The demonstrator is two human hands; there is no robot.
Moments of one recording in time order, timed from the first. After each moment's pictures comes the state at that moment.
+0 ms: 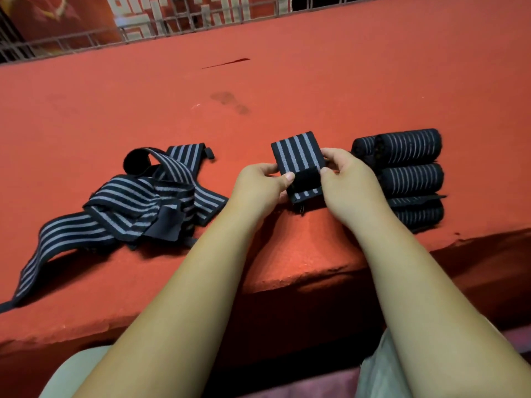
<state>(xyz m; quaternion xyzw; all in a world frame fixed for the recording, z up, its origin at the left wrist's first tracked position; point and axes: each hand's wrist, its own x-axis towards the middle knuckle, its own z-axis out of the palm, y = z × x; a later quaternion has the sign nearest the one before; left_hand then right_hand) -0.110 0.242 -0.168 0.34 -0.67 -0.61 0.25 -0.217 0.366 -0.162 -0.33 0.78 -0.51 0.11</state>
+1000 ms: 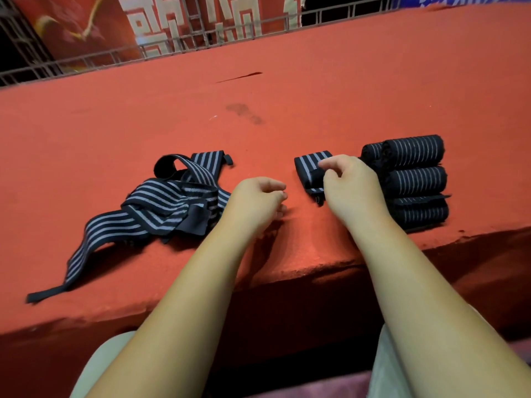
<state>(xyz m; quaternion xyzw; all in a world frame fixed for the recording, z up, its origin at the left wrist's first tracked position) -0.053 0.253 -0.152 0.39 -0.73 -0.51 0.24 -0.193 0.366 -0.154 -0.32 0.80 -0.51 0.04</state>
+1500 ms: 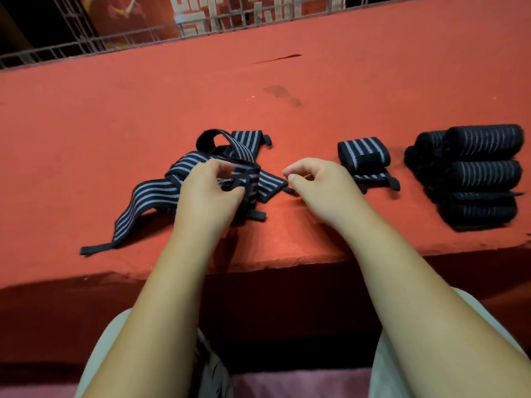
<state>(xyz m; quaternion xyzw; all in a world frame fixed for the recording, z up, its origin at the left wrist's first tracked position) 0.076 0.226 -0.143 0.48 -0.78 -0.21 0.35 -0.120 0.314 -0.164 -0.48 0.72 -0.48 0.15</state>
